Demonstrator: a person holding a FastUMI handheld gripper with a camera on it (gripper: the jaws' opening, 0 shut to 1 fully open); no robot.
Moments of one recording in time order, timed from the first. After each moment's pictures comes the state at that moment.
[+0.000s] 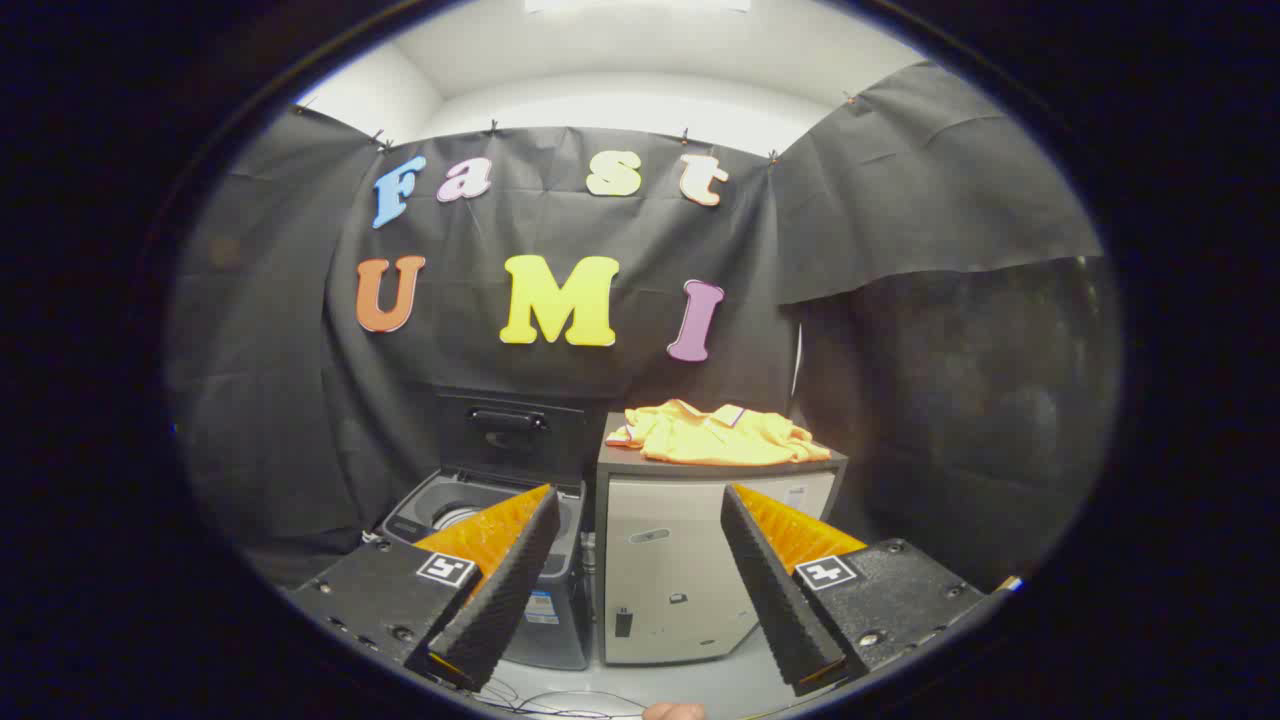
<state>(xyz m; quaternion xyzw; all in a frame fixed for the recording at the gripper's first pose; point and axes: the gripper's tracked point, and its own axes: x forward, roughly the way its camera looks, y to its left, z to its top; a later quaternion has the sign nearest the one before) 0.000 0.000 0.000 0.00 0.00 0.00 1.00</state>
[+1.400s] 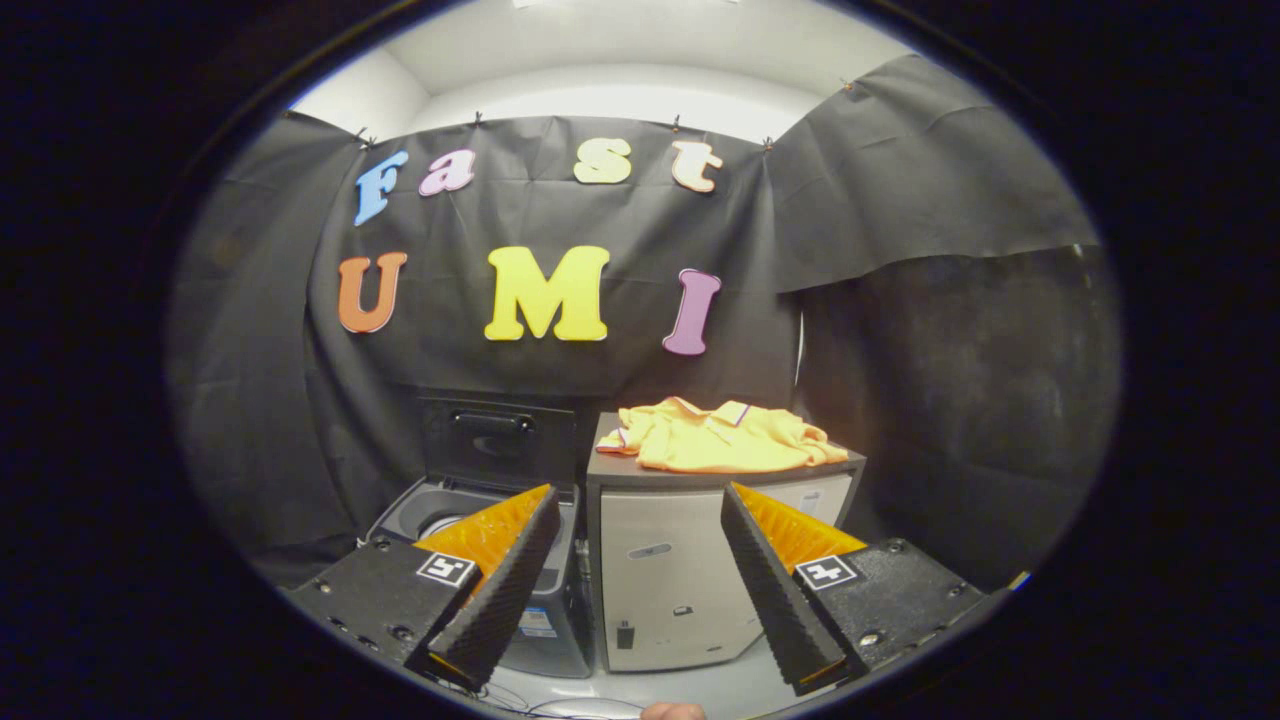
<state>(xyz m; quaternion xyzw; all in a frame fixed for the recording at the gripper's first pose) 0.058 -0.007 0.007 0.01 0.01 -0.01 1.00</state>
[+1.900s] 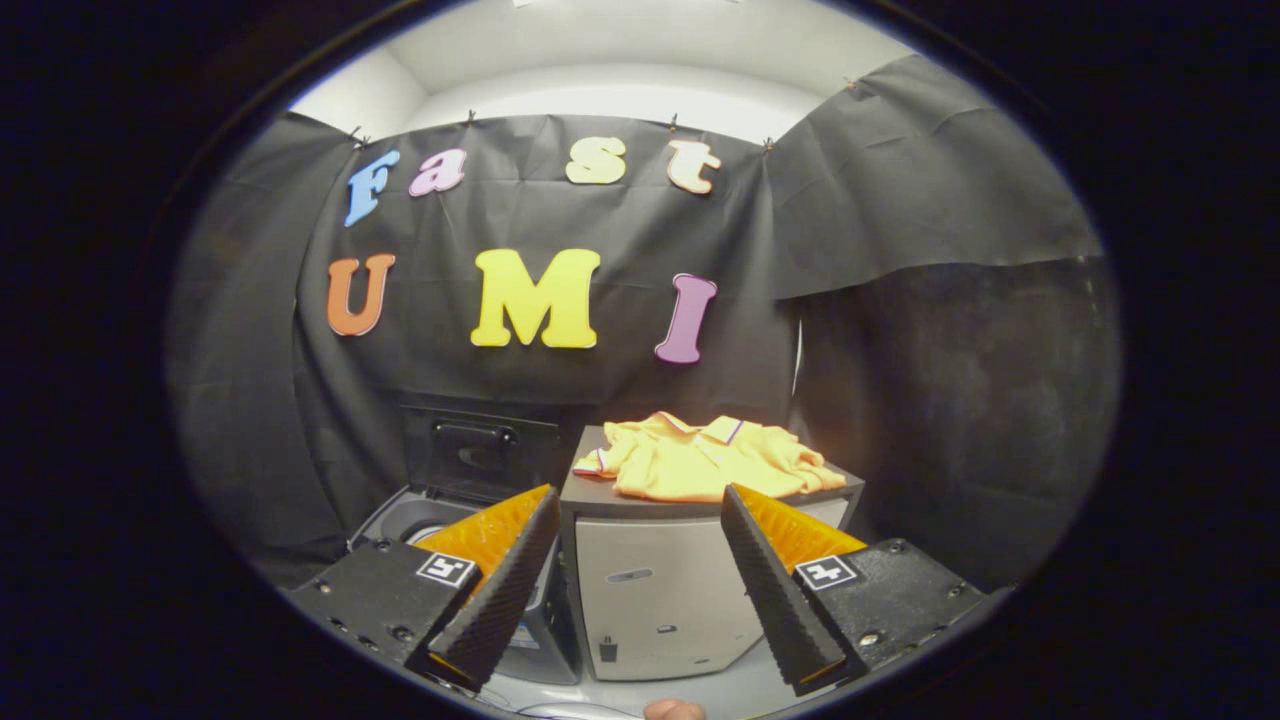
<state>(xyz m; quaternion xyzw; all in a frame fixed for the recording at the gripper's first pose) 0.101 -0.032 0.034 -0.01 0.01 -0.01 1.00</state>
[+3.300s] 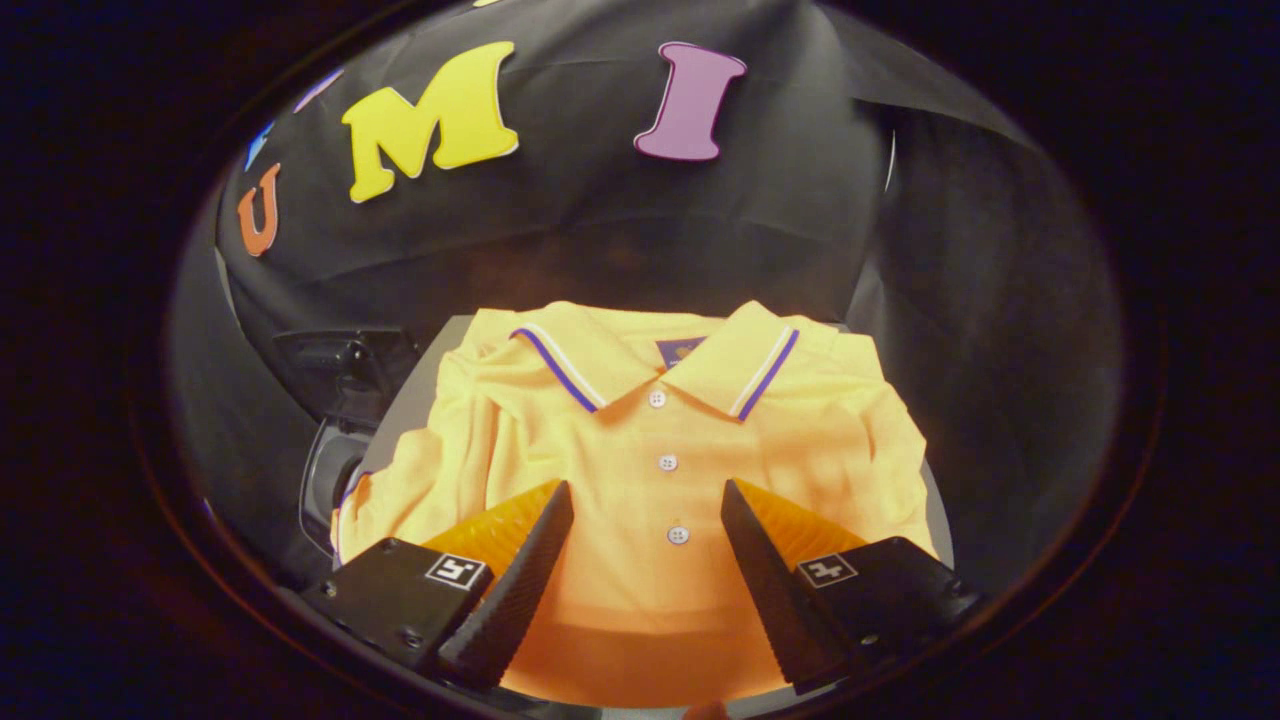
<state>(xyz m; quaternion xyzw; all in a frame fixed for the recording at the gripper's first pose) 0.399 -0.130 -0.026 0.01 0.36 0.03 0.93</state>
